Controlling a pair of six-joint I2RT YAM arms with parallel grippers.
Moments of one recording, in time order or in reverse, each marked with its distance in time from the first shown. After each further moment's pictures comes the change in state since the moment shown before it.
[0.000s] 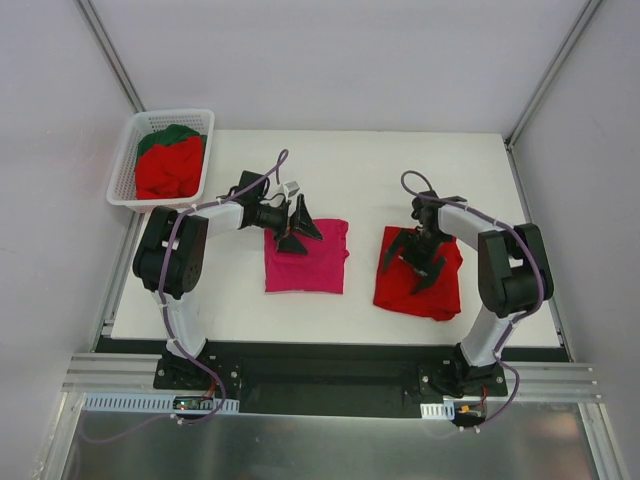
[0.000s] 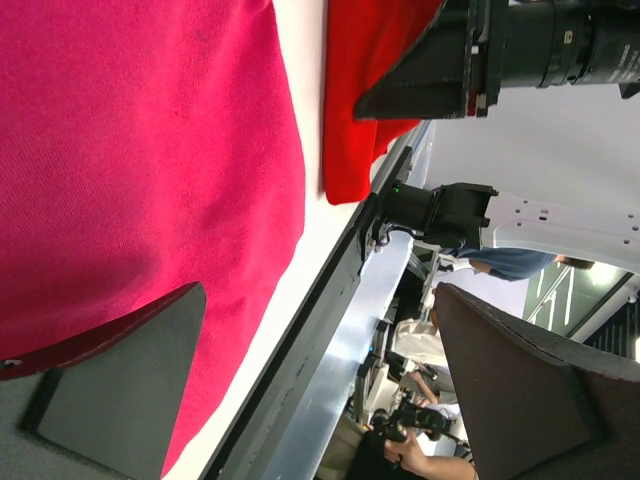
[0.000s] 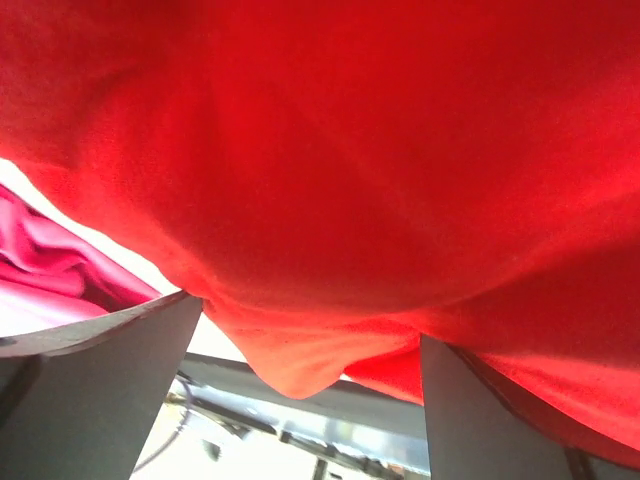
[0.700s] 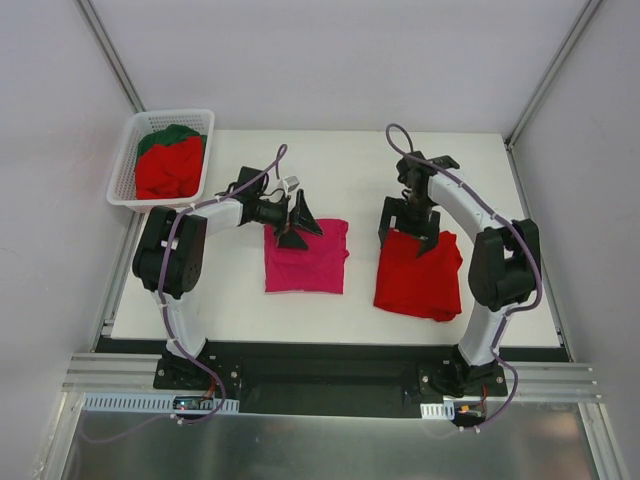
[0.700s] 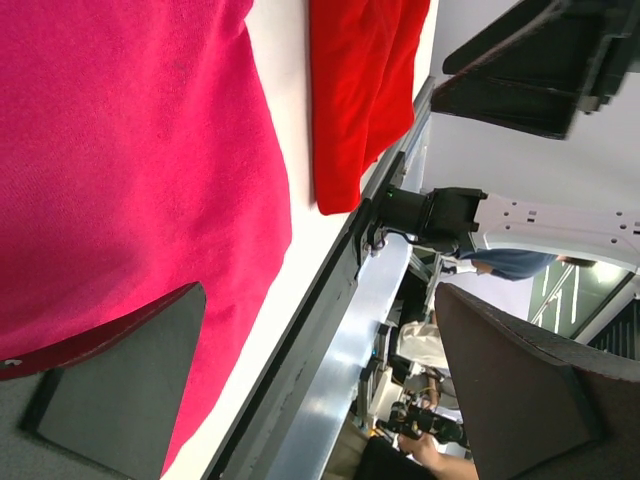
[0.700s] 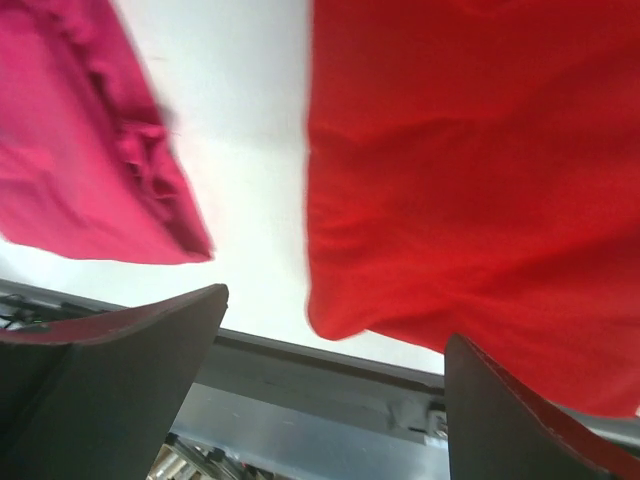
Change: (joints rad) left arm 0.006 0.000 0.033 -0.001 0.012 0.000; right arm 0.096 0.055 0.450 -0.307 0.163 -0.251
